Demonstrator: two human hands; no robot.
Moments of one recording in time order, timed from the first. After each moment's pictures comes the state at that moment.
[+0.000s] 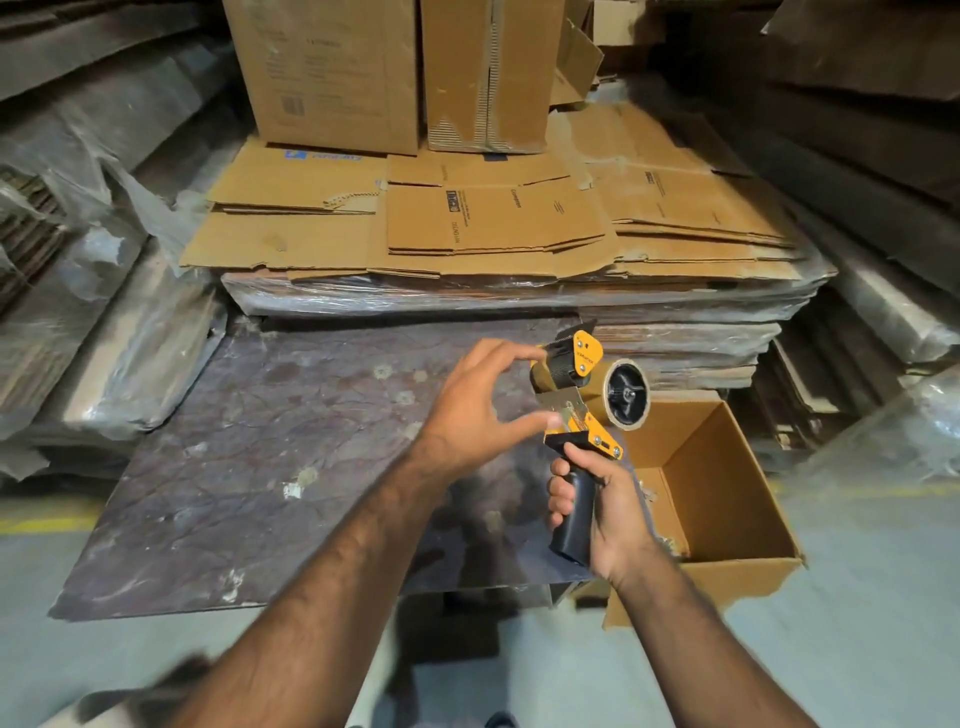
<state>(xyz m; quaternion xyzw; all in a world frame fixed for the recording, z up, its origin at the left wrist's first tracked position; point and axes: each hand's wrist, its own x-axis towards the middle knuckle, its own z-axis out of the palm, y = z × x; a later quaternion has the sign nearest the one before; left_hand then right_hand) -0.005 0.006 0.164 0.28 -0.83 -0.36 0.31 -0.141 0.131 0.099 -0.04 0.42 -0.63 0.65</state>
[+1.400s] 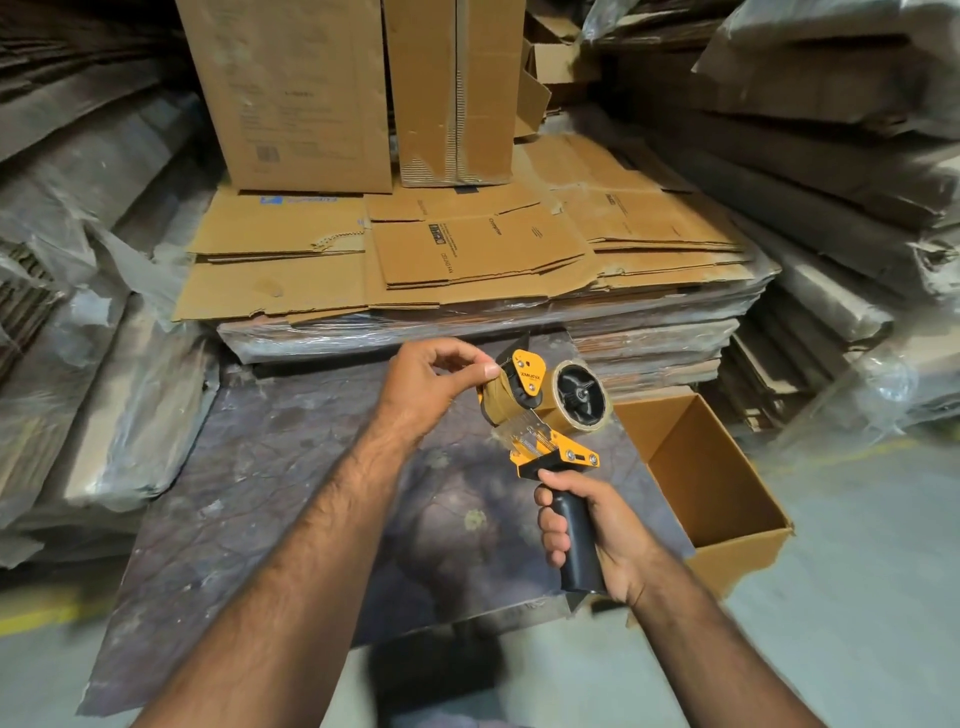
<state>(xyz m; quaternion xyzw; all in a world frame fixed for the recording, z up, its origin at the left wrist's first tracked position) 0.072 -0.074 0.199 0.32 -0.72 -0.51 0.34 -0.049 0.119 0.135 -0.08 0.46 -0.57 0.68</state>
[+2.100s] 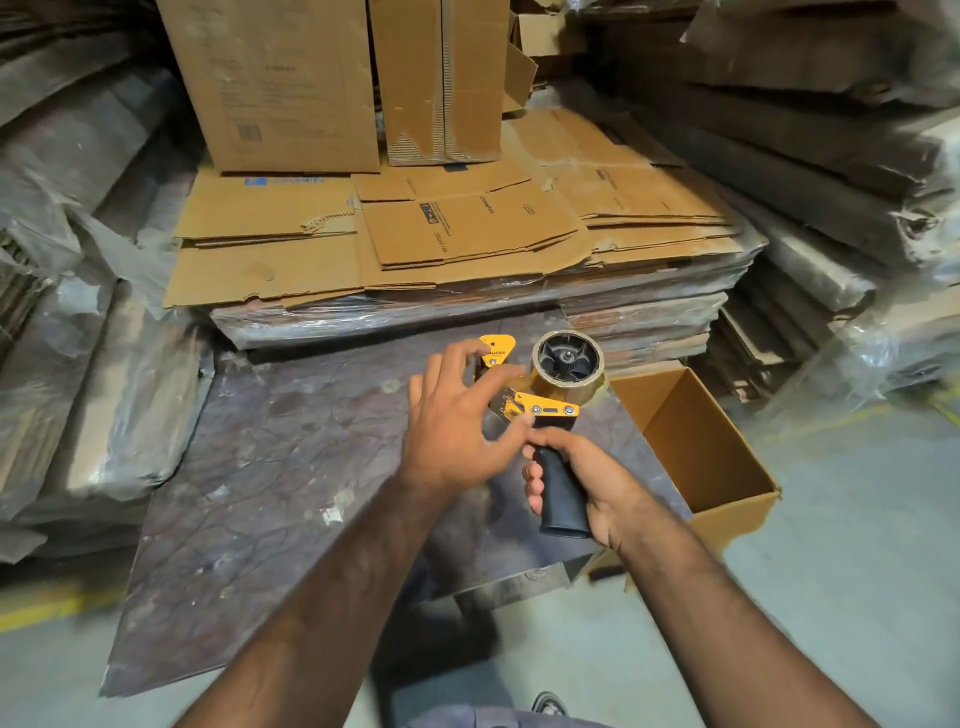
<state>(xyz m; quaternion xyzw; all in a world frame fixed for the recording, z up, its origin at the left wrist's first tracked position) 0.097 -0.024 0.160 0.25 -0.89 -0.16 0.36 -0.020 0.096 0.159 -0.03 0.55 -0.56 0.62</state>
